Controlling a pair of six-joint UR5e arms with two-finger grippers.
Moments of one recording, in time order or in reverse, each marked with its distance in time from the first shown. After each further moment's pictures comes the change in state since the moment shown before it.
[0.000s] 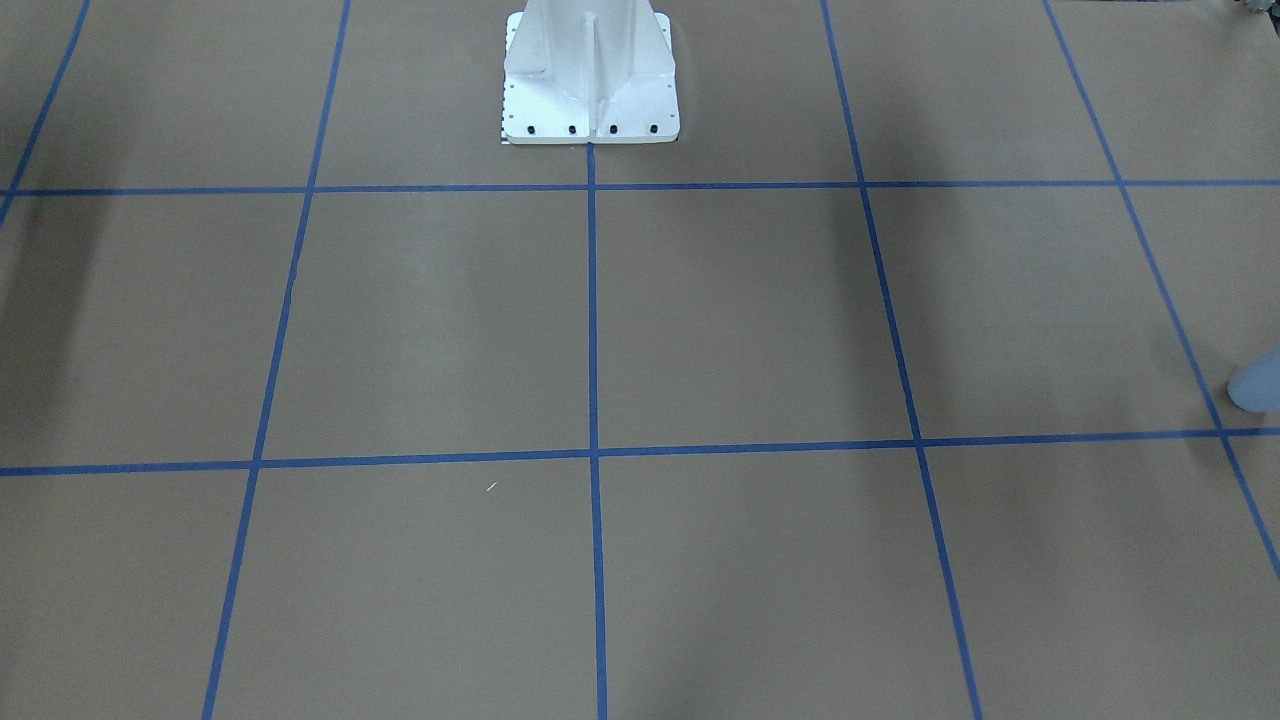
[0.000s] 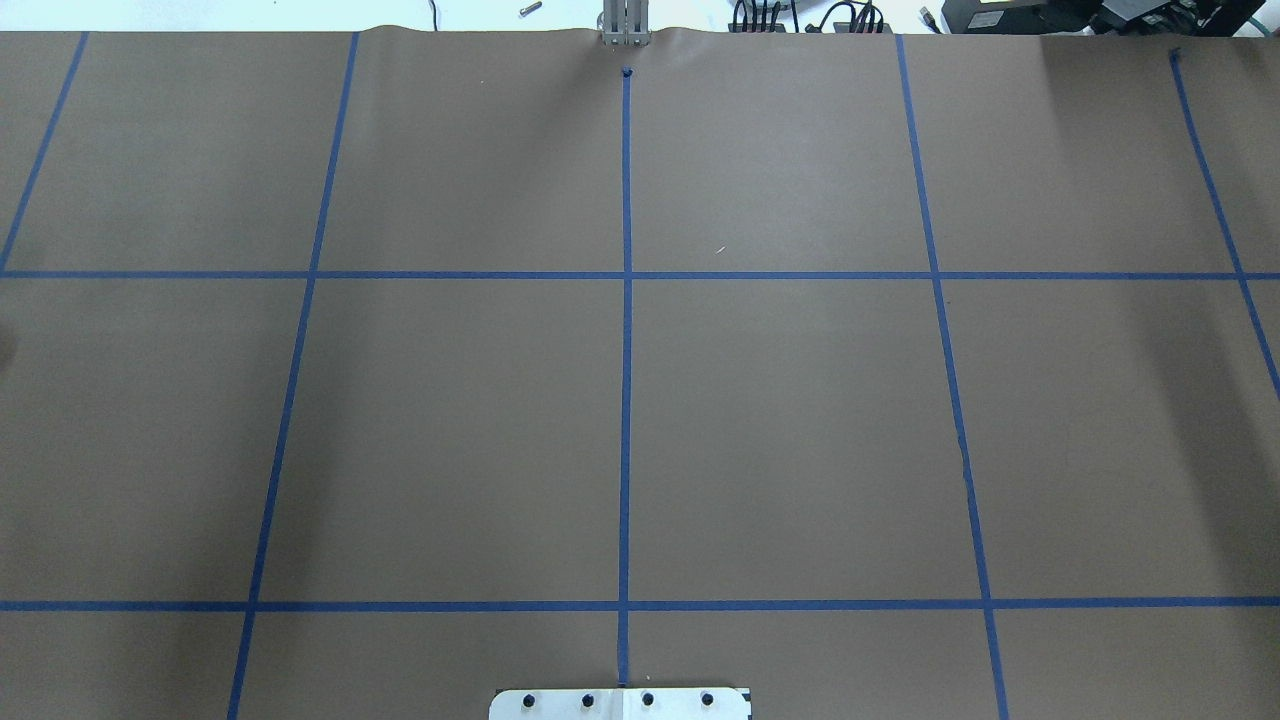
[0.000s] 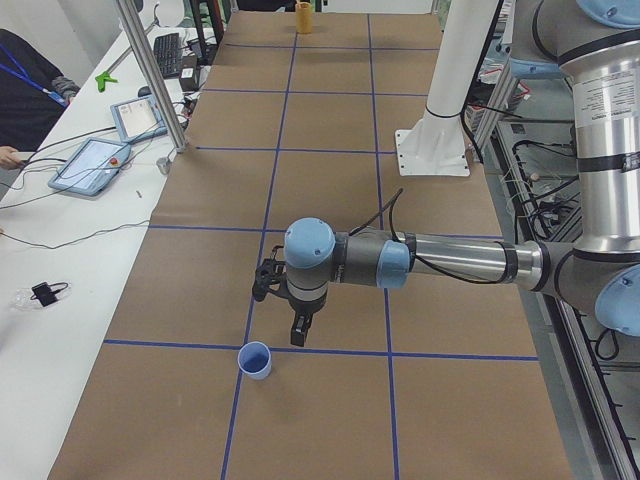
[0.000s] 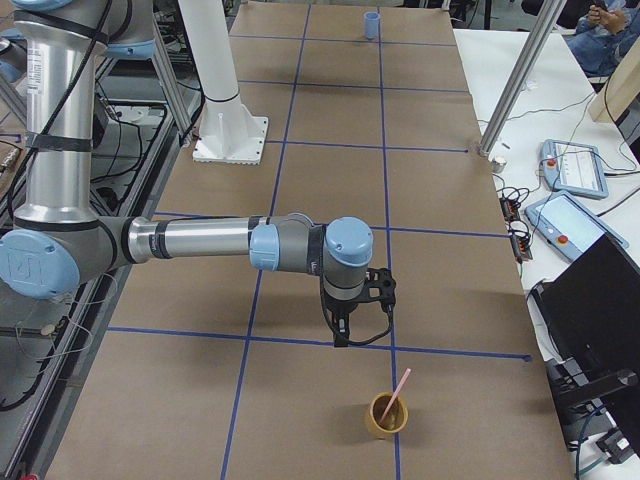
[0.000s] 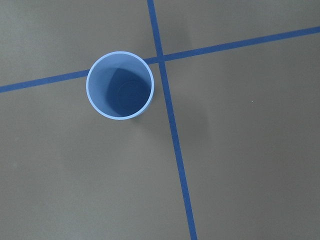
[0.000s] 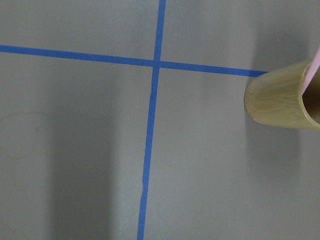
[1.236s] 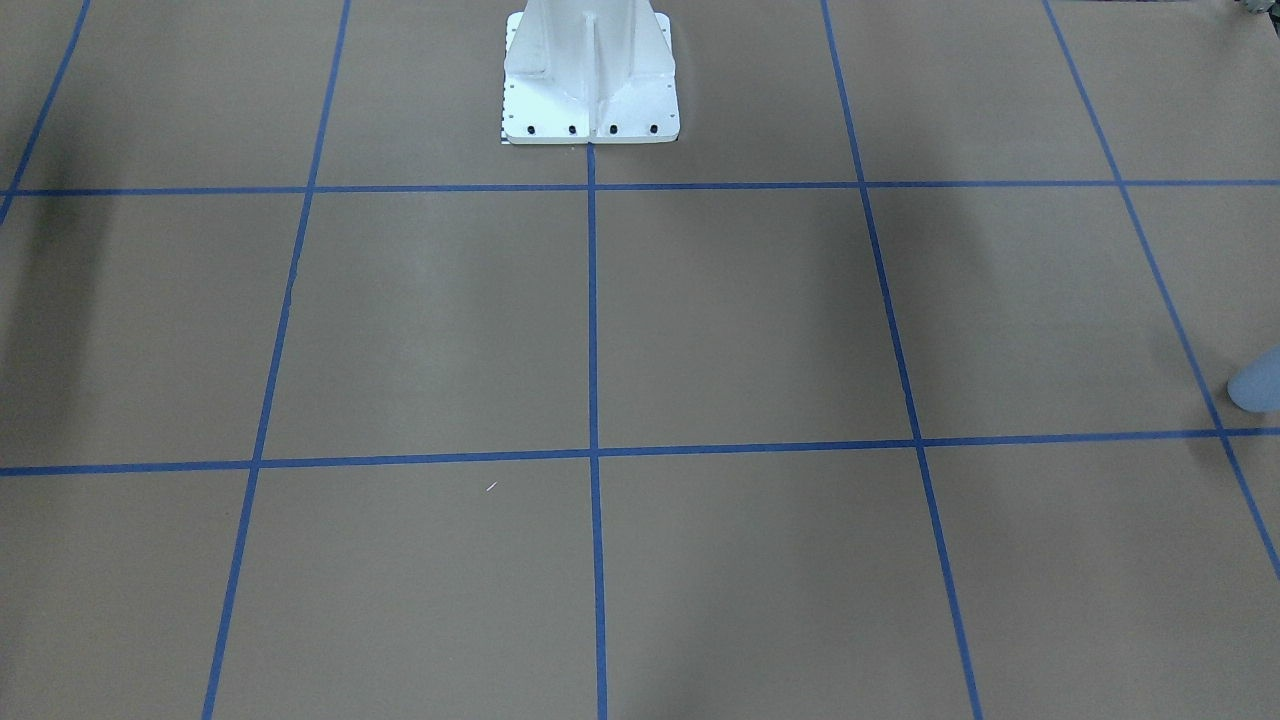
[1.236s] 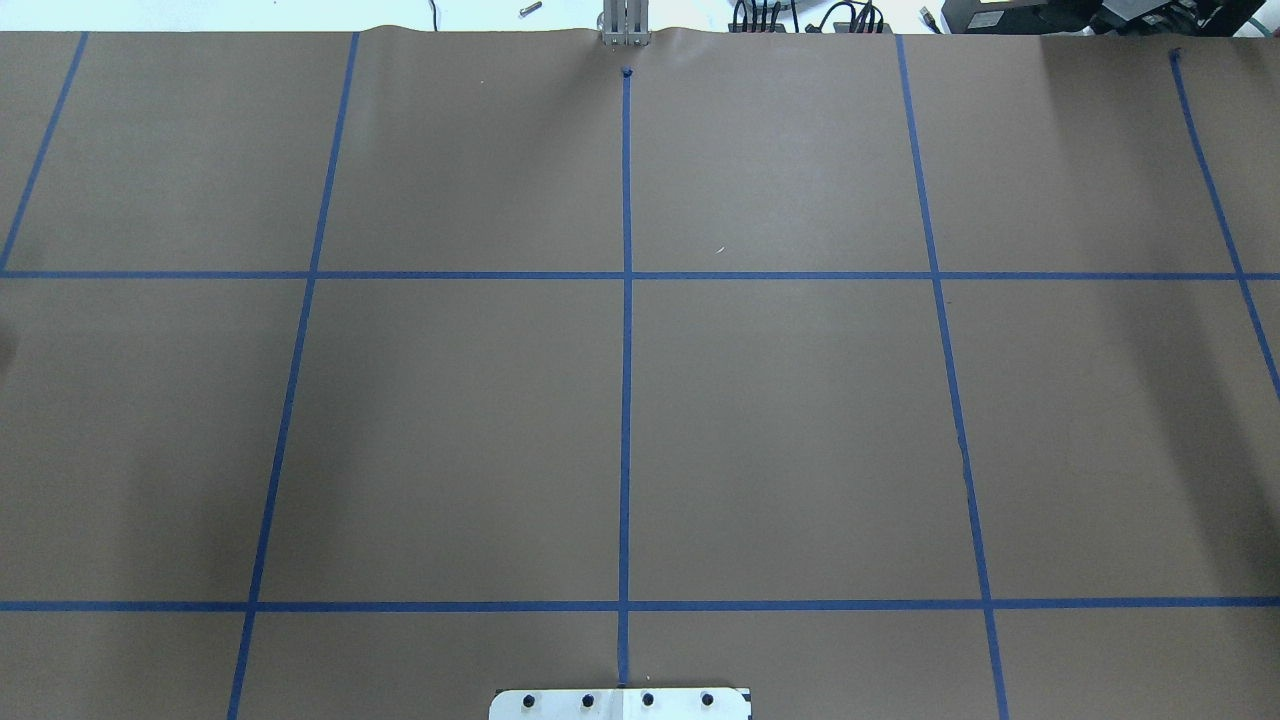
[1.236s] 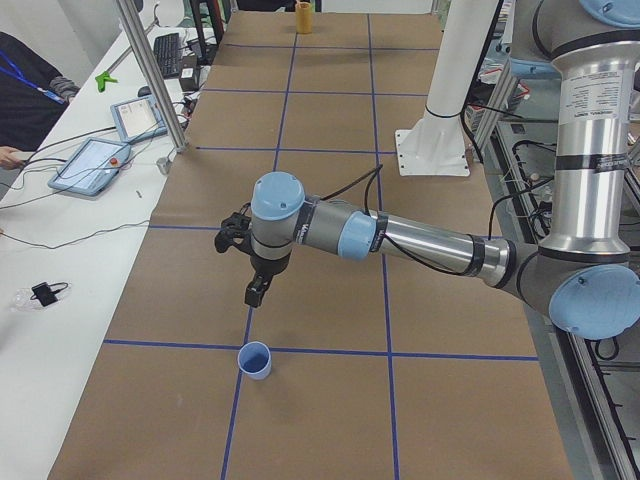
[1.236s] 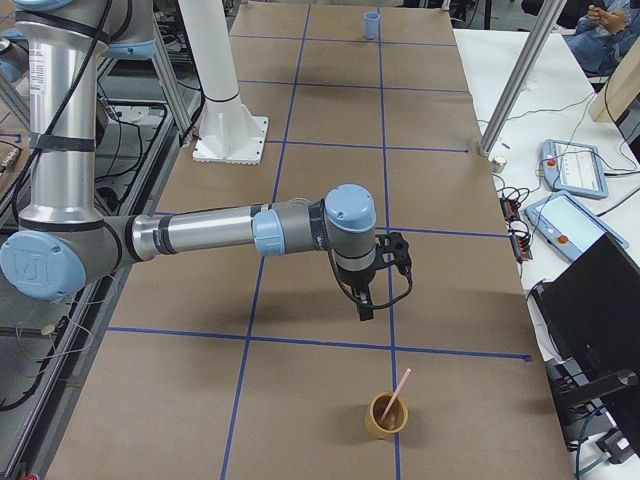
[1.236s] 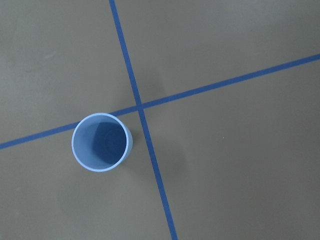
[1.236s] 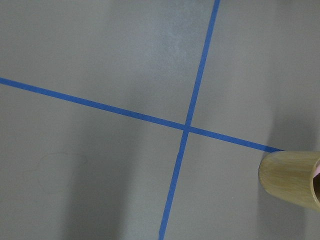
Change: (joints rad) left arm -0.001 -0.168 0.036 -0.064 0.000 -0.006; right arm 0.000 0.019 0.048 0.186 0.026 0.004
